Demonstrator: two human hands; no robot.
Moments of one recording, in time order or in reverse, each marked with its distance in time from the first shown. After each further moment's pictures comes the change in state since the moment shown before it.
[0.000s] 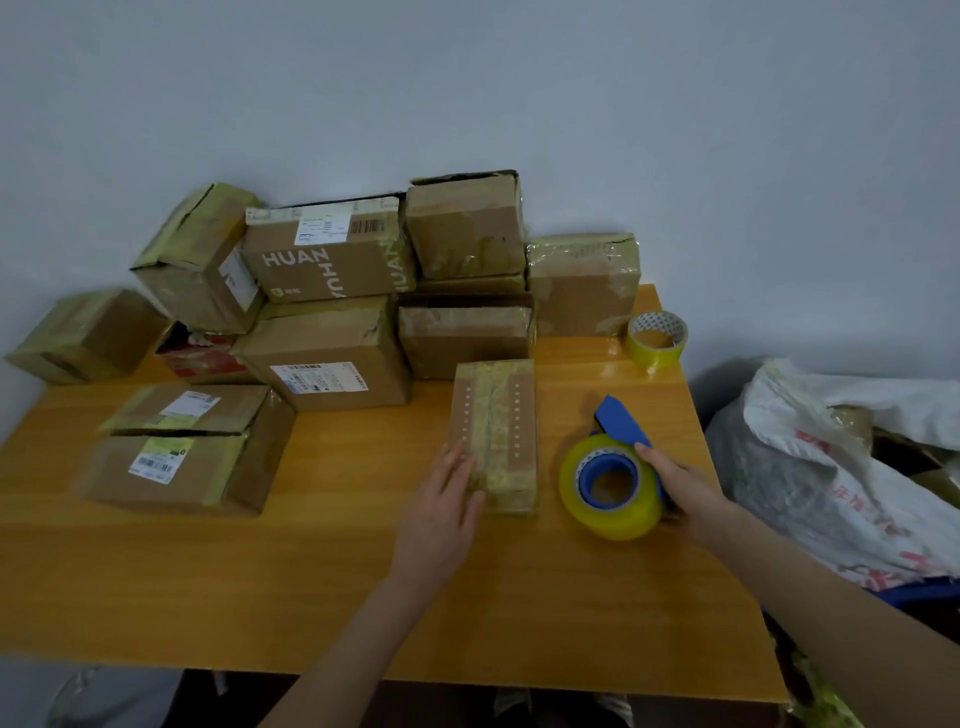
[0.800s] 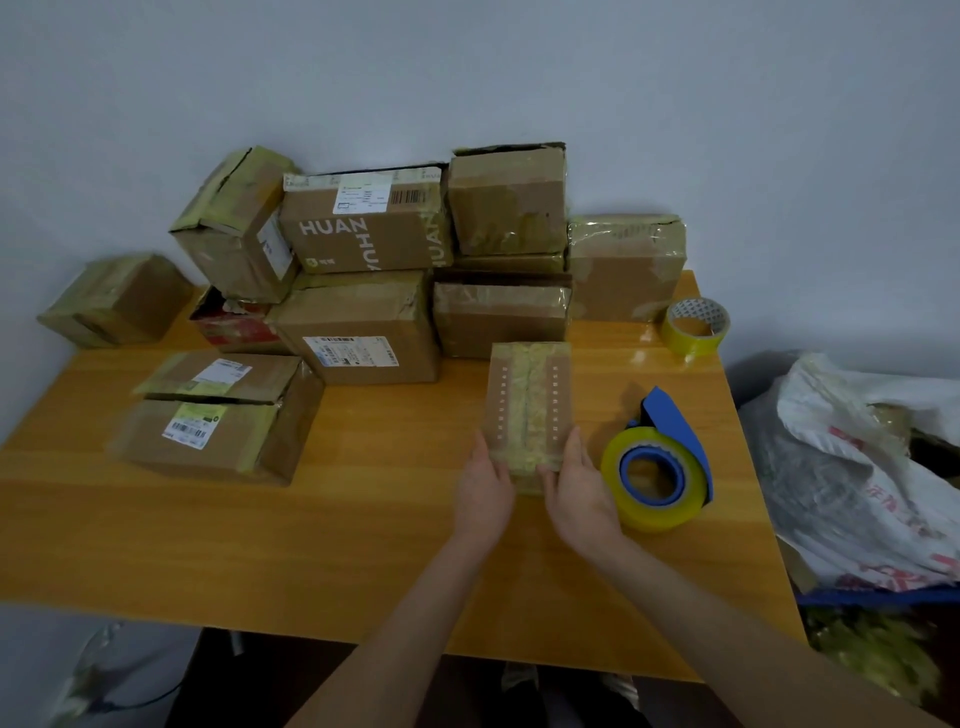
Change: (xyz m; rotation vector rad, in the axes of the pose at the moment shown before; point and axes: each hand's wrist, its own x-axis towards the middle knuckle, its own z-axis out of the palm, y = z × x) left_hand 0.023 0.006 0.021 -0.385 -0.004 -0.469; right_hand -0.049 0.025 0.148 -0.967 0.110 -0.479
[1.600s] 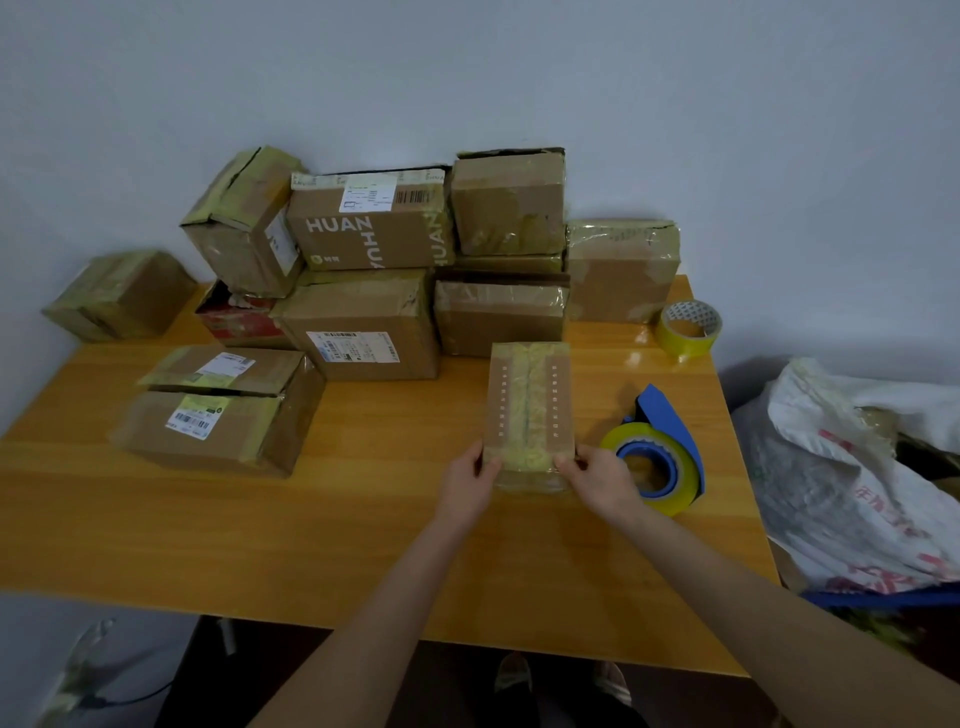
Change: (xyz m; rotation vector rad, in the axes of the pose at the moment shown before) left_hand -0.004 -0.012 -0.018 -0.233 -0.152 -0.001; right_hand 0.015 0.027 -0.023 0.186 -0.095 -0.005
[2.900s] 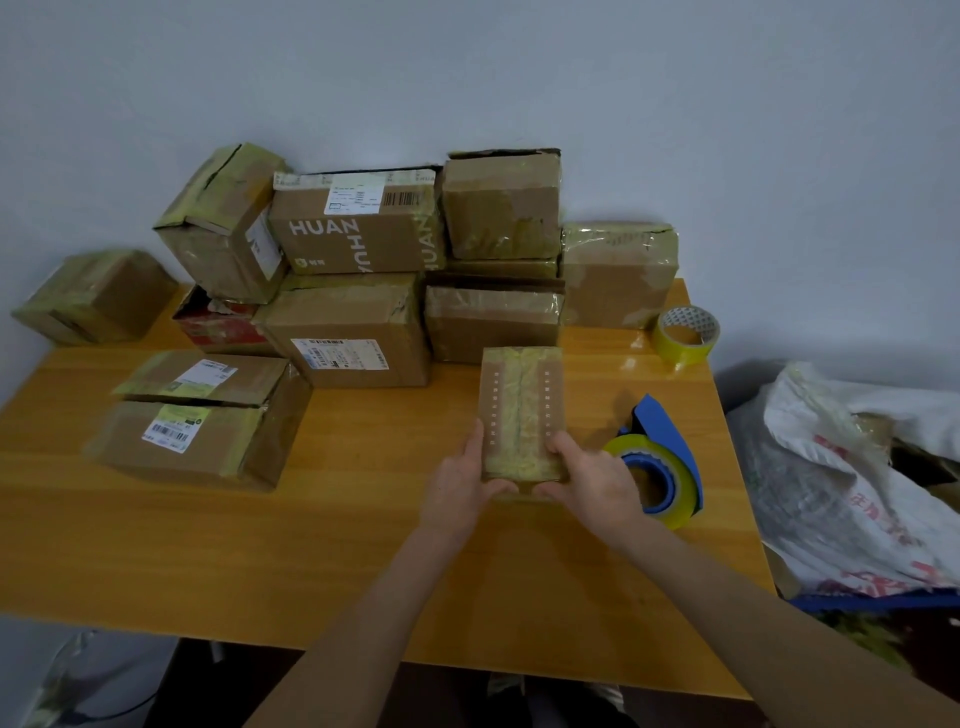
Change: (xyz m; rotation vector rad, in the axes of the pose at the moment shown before) left_hand 0.021 0.003 -0.006 0.612 -0.007 0.175; right_hand 0.008 -0.003 -0.007 -0.475 0.108 -0.321
